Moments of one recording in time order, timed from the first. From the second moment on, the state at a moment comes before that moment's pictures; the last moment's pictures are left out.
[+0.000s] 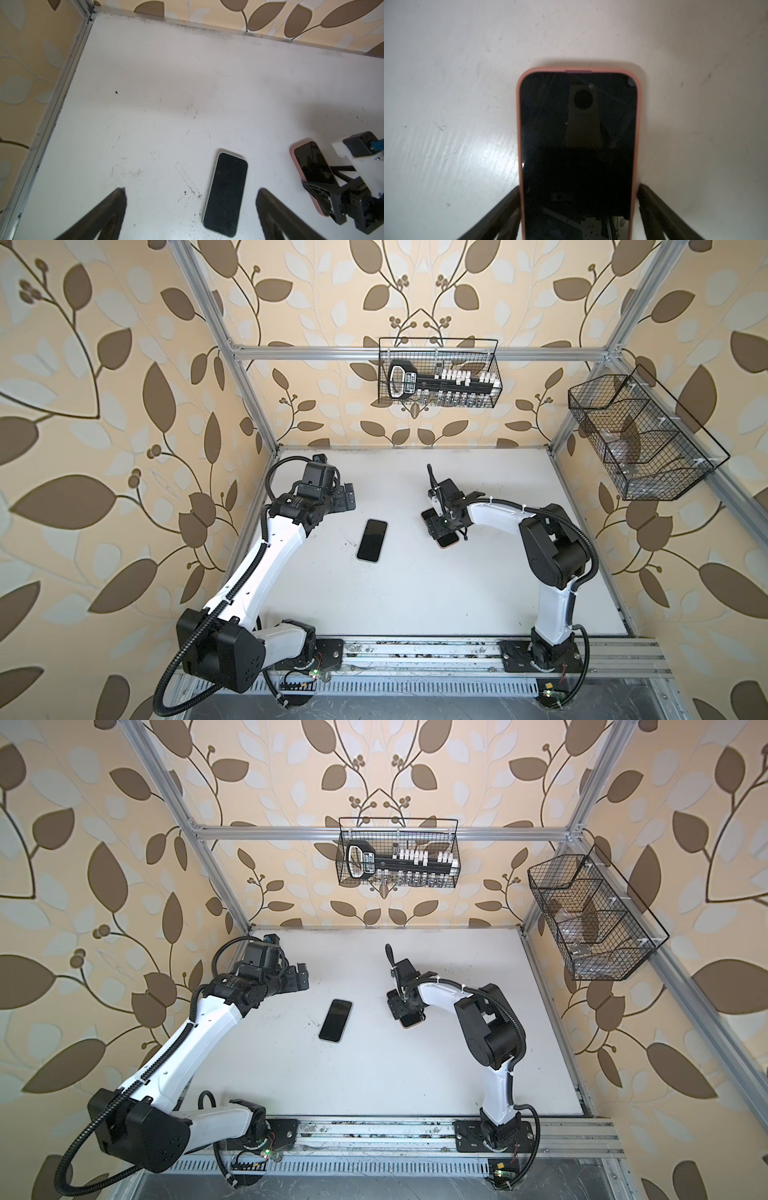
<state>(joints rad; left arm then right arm) -0.24 1.24 1.17 -0.73 -0.16 -0.35 0.51 1.98 1.29 -0.52 0.06 0.10</state>
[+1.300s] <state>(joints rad) -0.24 1.24 1.17 -0.73 -0.16 -0.35 0.51 1.88 1.18 -0.53 0.09 0.09</state>
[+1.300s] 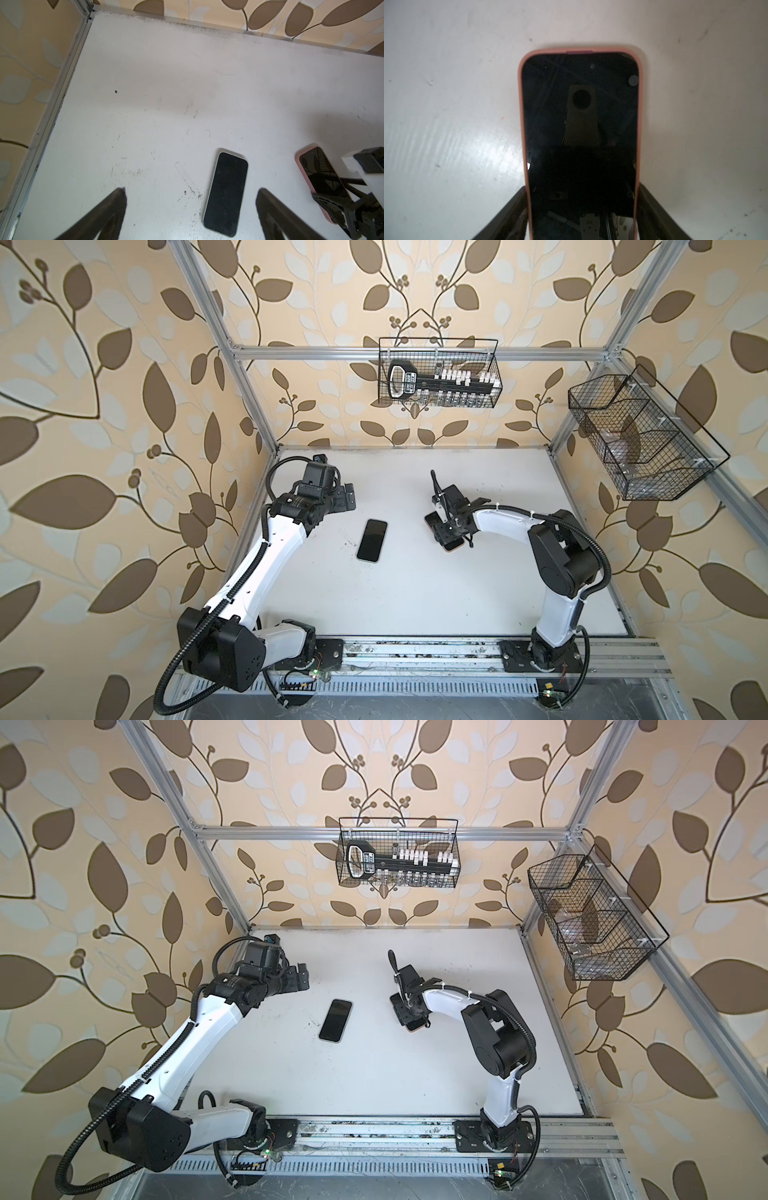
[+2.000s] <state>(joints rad) -0.24 1.33 1.17 -0.73 -0.01 -0.40 0.50 1.83 1.17 -0.56 0.07 0.08</state>
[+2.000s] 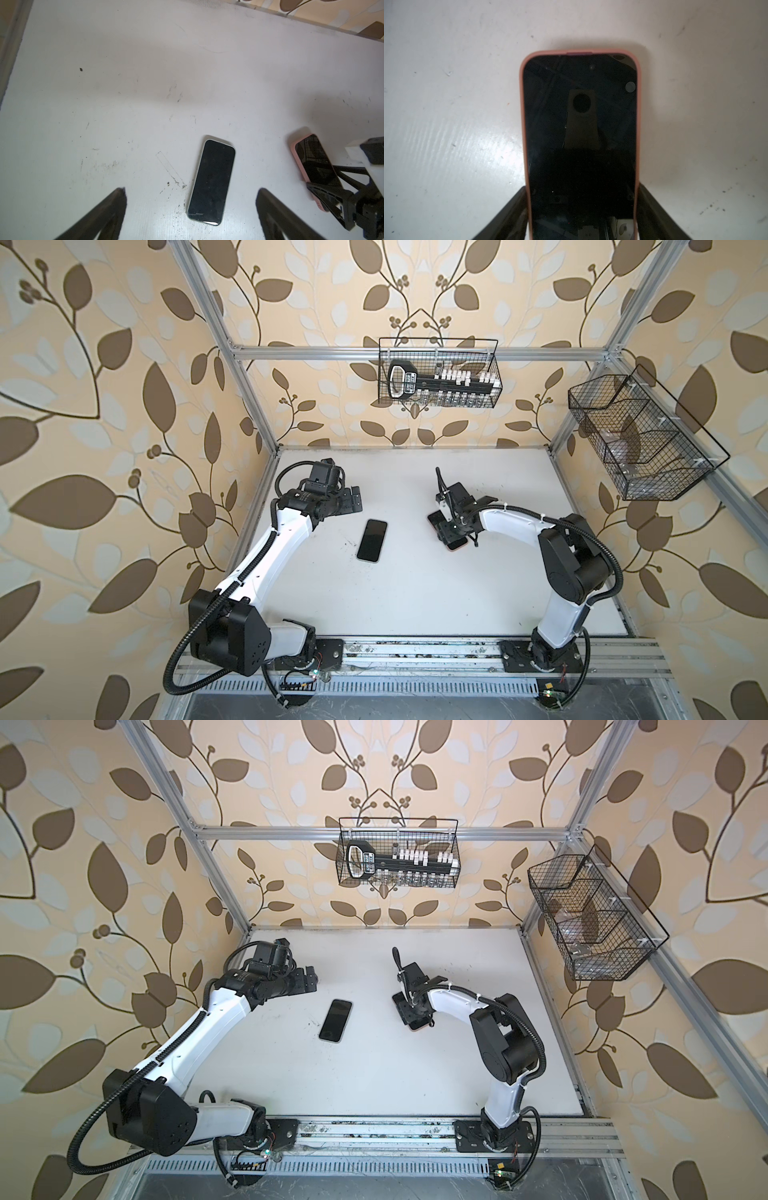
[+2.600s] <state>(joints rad) -0.22 1.46 1.18 -0.60 0.57 -0.81 0.56 1.65 1.17 -0.60 0.01 0.08</state>
